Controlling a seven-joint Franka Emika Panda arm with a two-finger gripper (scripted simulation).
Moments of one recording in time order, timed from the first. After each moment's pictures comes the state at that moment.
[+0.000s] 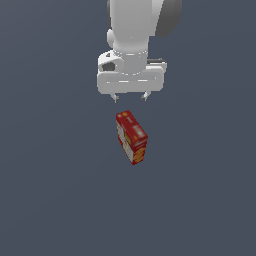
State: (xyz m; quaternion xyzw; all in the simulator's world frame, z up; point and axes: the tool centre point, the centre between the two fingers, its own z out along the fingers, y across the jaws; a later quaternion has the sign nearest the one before) arm -0.055 0.008 0.317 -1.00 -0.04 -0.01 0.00
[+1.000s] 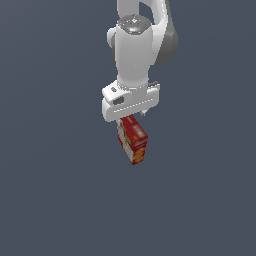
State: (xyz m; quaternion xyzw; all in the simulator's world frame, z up) arm -0.030 0.013 0.247 -0.97 -0.22 0.00 0.00
